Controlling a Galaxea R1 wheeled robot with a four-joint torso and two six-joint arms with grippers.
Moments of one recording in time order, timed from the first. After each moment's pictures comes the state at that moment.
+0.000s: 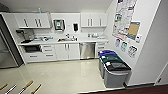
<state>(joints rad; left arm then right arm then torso) 1.53 2.77 -2.33 -0.07 -0.10 0.09 -1.58 2.69 -2.19 0.08 0.08 -0.08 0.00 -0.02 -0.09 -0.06</state>
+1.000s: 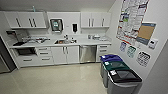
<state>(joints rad) 1.52 2.77 -2.33 -0.07 -0.10 0.09 -1.58 2.70 -2.19 0.08 0.08 -0.08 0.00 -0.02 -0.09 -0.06</state>
